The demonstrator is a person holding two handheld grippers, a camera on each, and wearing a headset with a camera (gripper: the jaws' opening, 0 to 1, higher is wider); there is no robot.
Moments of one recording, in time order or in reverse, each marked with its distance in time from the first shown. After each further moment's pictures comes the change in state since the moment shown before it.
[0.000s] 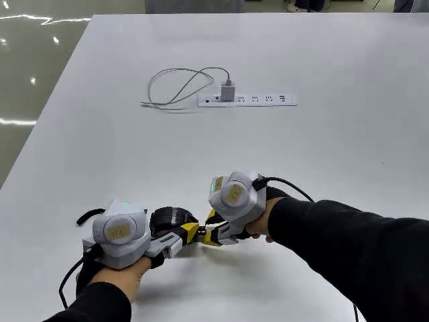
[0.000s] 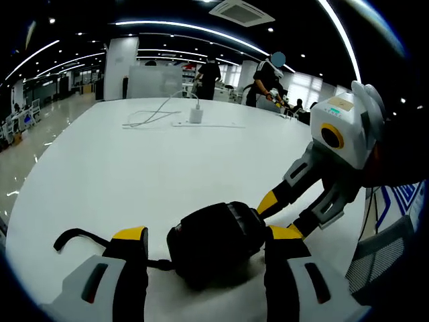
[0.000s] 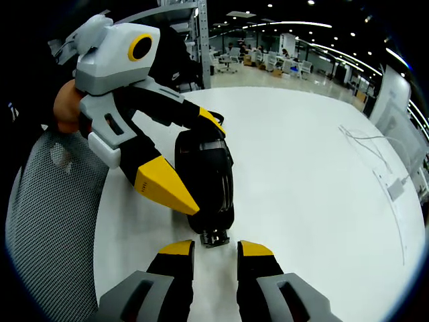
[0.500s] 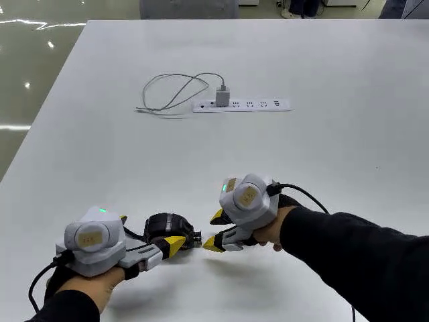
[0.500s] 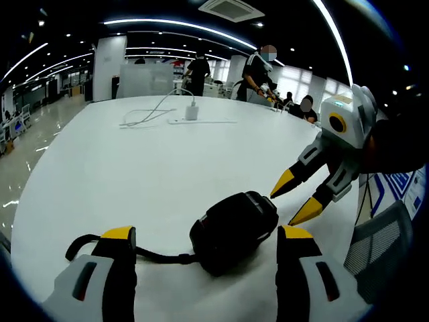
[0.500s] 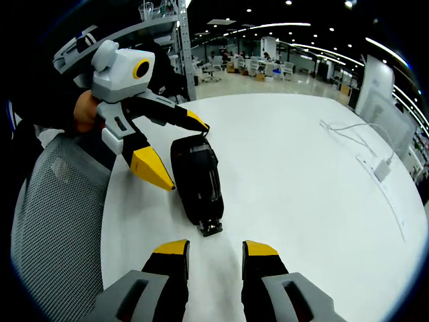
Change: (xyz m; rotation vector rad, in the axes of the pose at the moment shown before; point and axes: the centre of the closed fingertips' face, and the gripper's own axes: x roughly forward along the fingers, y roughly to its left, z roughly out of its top) left arm -0.012 0.019 -0.001 0.057 0.030 -0.068; right arm -0.027 -0.003 -0.008 0.094 -0.069 -0.054
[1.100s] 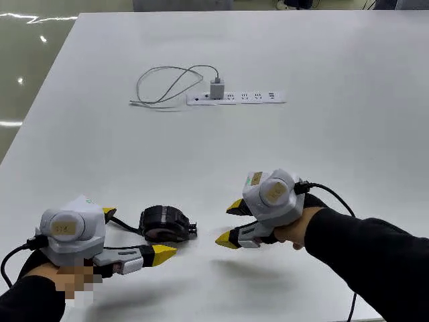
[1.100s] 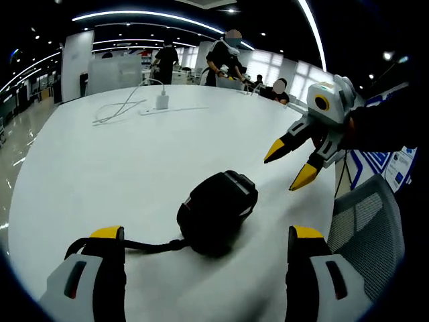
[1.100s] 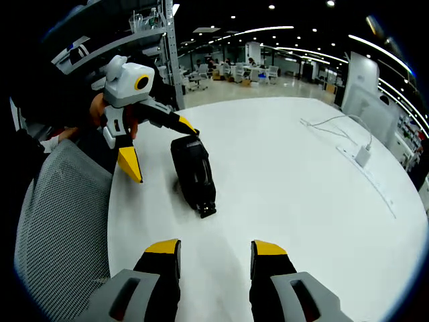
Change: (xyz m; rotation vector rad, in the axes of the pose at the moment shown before) left arm -0.016 -0.019 -0.010 0.121 0.080 -0.181; right arm -0.037 -0.002 -0.018 0.062 -0.053 -0.058
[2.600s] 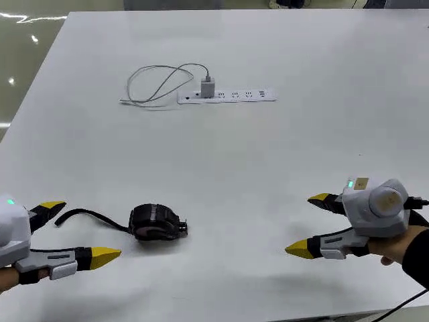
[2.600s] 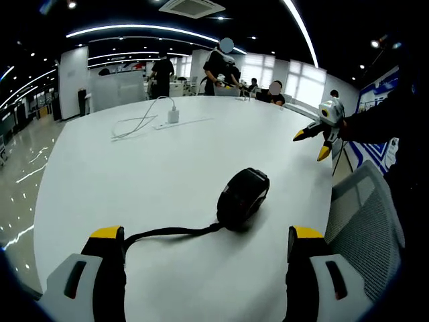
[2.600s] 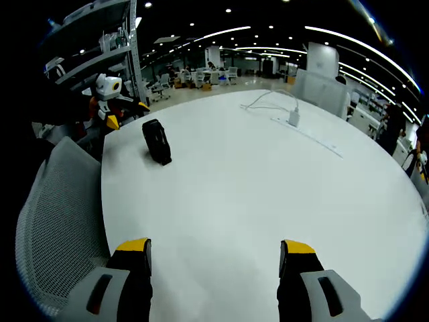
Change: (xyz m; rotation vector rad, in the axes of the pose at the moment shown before) left arm -0.057 0.045 -0.002 0.072 -0.025 0.021; right arm -0.118 -0.041 -0.107 0.168 -0.043 -0.184
